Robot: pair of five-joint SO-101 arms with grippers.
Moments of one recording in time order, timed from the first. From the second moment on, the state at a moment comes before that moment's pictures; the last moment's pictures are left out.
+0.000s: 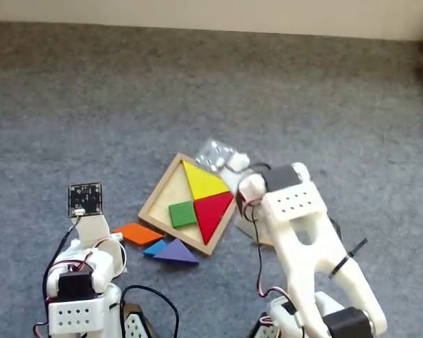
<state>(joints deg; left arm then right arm) -11.8 -101.2 96.0 74.9 7.2 -23.5 -25.8 42.6 74.0 42.7</state>
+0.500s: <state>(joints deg) -11.8 -101.2 96.0 74.9 7.2 -16.4 -13.9 49.5 62.0 56.3</state>
